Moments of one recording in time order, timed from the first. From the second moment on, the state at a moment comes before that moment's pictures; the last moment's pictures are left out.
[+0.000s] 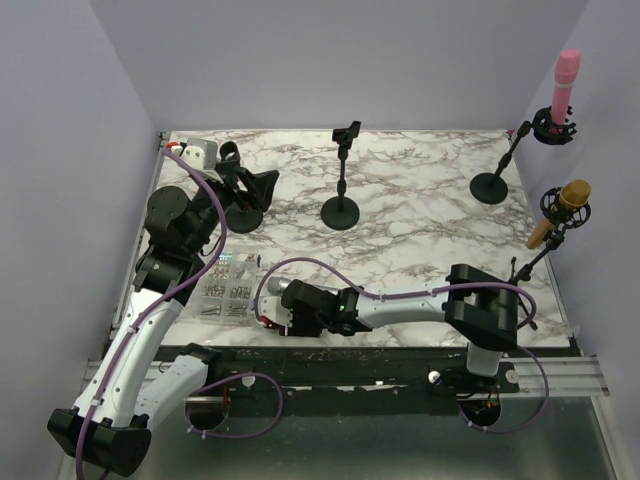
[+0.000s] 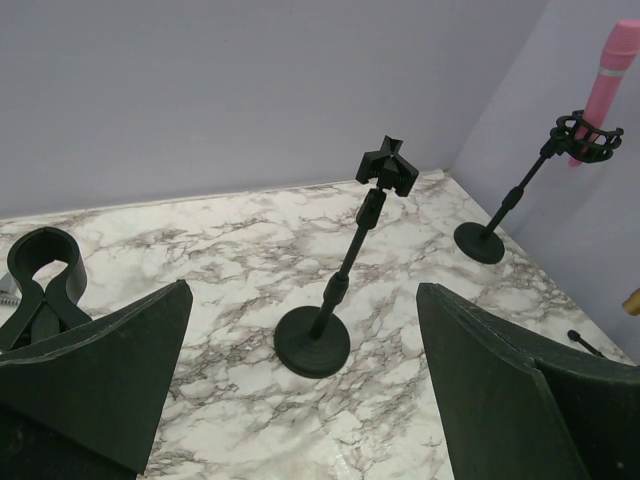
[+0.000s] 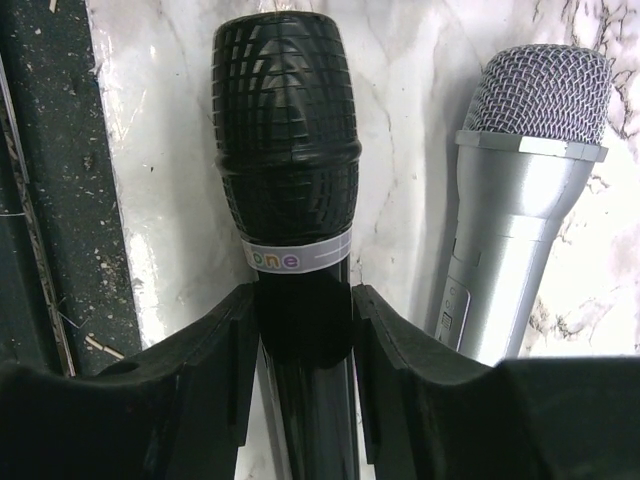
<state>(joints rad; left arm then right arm) -0.31 0.87 0.97 0.01 0.17 -0.30 1.30 1.81 1.06 -0.14 0.09 -0.38</state>
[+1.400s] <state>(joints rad) -0.31 0.87 0.97 0.01 0.17 -0.30 1.24 1.51 1.13 -0.18 0.17 -0.26</state>
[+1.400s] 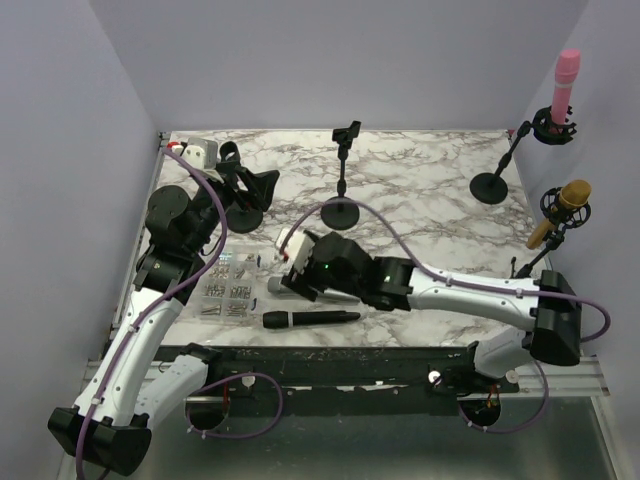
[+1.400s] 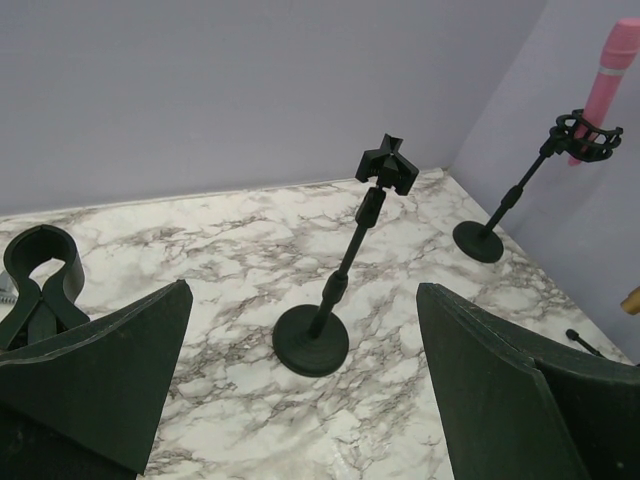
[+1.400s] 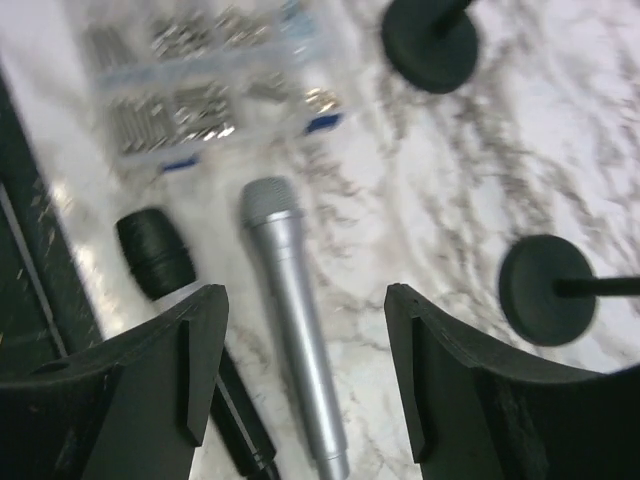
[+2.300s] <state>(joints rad) -0.31 0.83 0.97 0.01 0.17 -0.30 0.42 1.57 1.51 -0.13 -0.07 0.80</state>
